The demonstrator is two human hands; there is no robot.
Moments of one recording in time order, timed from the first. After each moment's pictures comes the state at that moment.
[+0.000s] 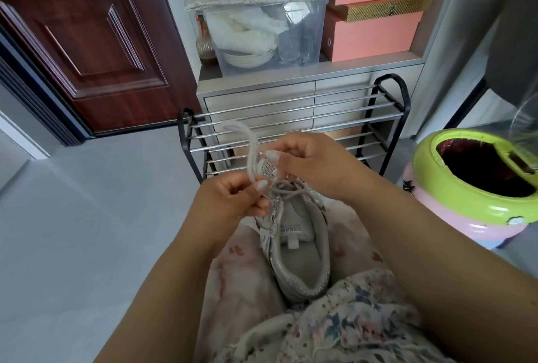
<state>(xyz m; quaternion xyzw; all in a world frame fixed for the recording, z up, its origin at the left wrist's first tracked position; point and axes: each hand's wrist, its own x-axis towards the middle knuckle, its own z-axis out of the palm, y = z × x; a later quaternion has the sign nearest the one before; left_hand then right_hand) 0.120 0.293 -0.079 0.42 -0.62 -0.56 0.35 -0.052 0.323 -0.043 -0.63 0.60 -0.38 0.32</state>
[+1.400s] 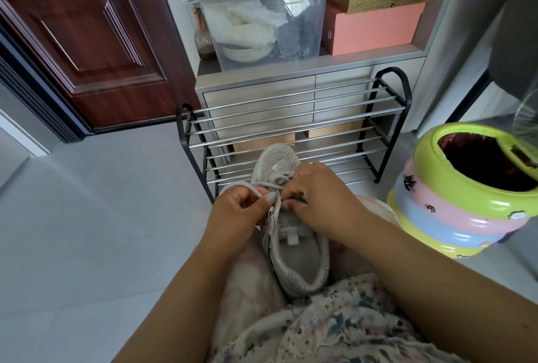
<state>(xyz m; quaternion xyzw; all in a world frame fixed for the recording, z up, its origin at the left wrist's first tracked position) 0.107 0.299 -0.116 0.46 -0.61 -0.53 0.37 -0.047 0.336 -0.100 -0.71 0.65 -0.23 0.11</state>
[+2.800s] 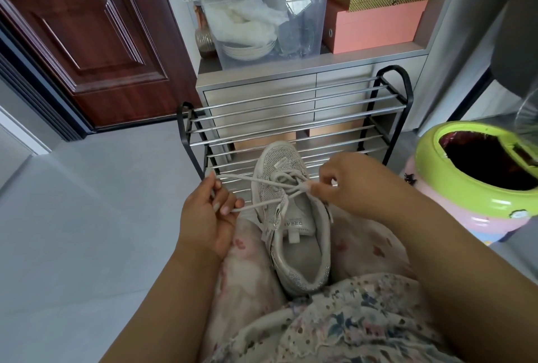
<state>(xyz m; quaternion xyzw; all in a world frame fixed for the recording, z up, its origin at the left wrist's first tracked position) 0.124 0.272 -0.133 0.32 -0.25 -0.74 0.53 -0.093 0.345 -0.079 -0.68 0.71 -0.15 0.13</state>
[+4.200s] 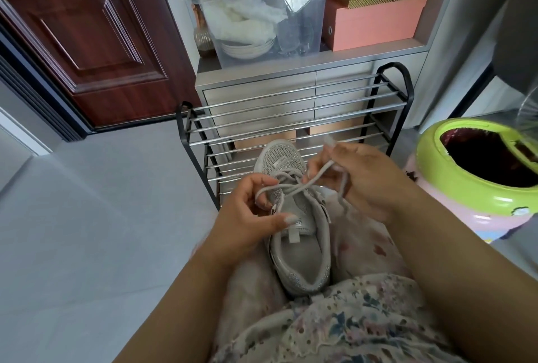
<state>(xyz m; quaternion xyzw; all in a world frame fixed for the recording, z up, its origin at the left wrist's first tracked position) 0.113 0.297 -0.128 0.35 -0.65 -0.58 0.34 -0.082 0.352 -0.072 -0.44 0.45 -0.55 0.55</state>
